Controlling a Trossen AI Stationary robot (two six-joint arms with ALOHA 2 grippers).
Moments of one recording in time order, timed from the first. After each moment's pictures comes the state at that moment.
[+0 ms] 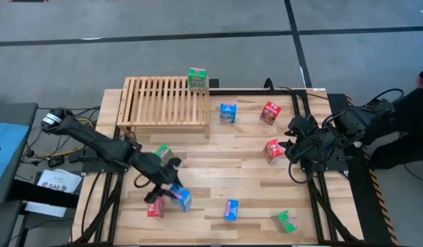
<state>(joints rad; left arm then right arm) -0.39 1.14 0.79 -0.15 0.13 -0.14 0.48 1.04 1.36 -1.43 0.53 1.01</state>
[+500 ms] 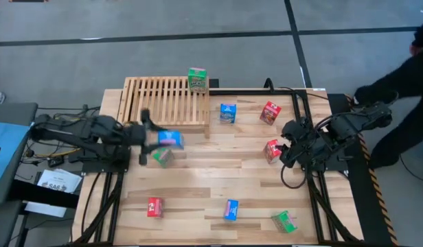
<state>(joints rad) -0.18 0.68 0.79 -0.15 -0.30 0.17 0.48 1.11 1.36 -1.43 0.53 0.96</state>
